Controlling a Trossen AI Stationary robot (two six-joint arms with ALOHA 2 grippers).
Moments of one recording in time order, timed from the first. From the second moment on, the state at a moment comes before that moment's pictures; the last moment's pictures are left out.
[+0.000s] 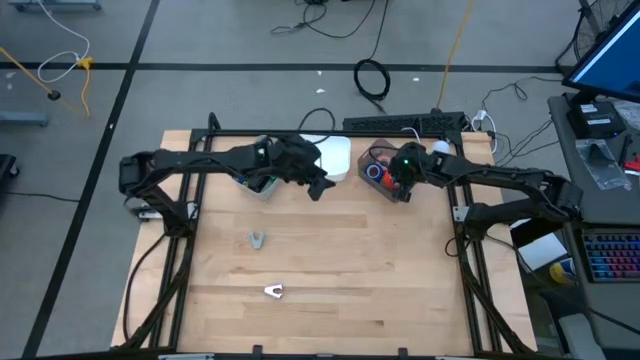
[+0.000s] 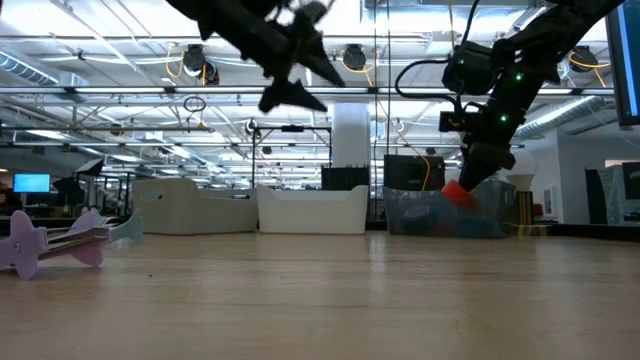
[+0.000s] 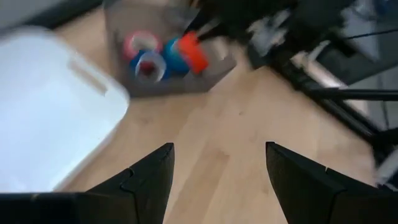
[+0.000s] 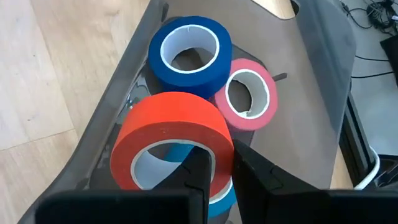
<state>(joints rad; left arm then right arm) 0.26 1.60 1.22 -0.21 0.13 -0.45 -0.54 1.21 0.64 -0.40 0.20 -0.33</state>
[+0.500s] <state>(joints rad) 0.20 1.13 0.81 0.06 0.05 -0.41 -0.54 1.26 0.64 -0.39 0.18 -0.33</state>
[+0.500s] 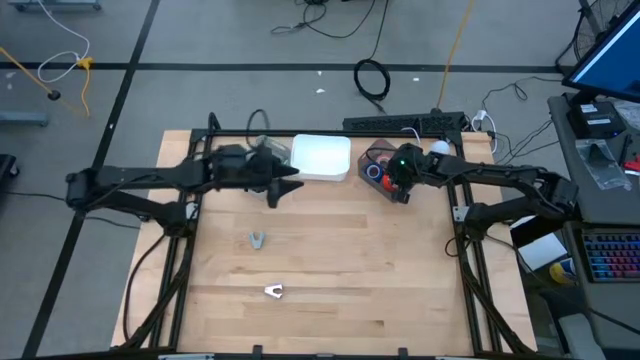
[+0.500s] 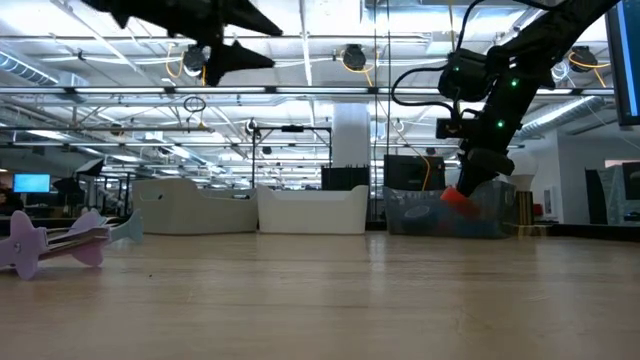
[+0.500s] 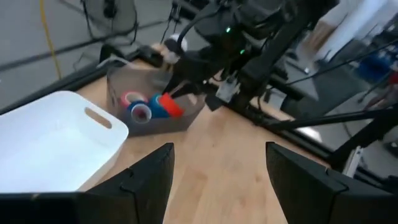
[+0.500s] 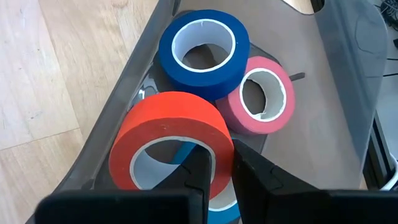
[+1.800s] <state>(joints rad) 0.06 0.91 0.61 0.15 0.05 -0.46 -0.49 0.86 0.63 -0.23 0.20 -0.14</state>
